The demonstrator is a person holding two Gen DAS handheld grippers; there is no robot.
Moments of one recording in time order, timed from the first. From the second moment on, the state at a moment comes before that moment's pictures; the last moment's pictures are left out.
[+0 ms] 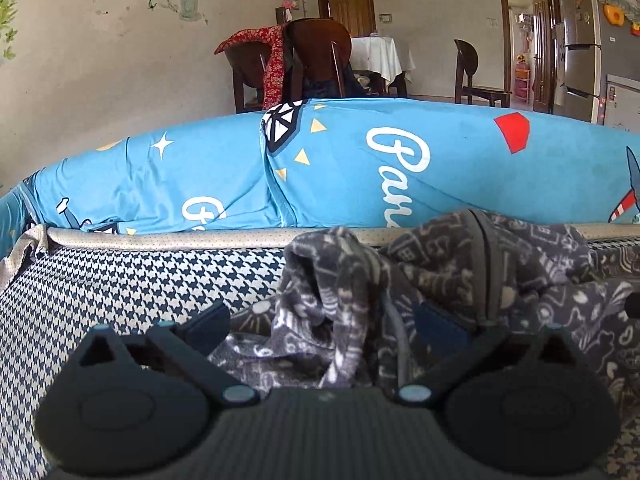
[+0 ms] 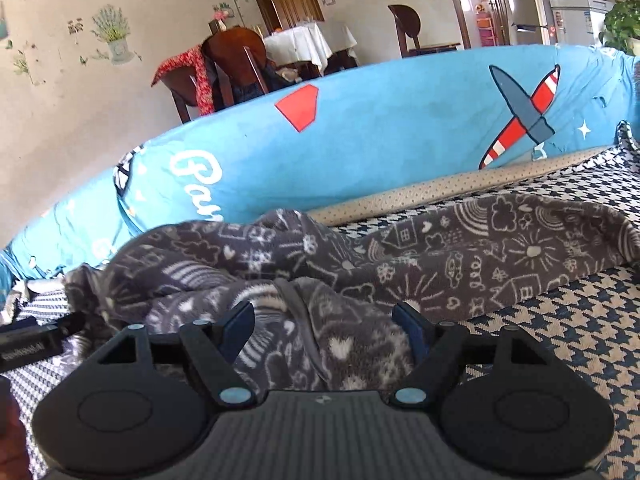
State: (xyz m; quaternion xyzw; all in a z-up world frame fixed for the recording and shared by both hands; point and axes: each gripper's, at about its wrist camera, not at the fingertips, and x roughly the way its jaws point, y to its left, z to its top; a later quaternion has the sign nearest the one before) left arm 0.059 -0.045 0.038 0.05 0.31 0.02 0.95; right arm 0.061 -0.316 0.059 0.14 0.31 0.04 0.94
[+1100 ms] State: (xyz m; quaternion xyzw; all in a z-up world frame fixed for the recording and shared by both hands) left arm 0.052 -0.065 0.006 0.05 0.38 -0.02 0.92; right arm 0.055 -0.259 0.040 0.13 0.33 0.12 0.93
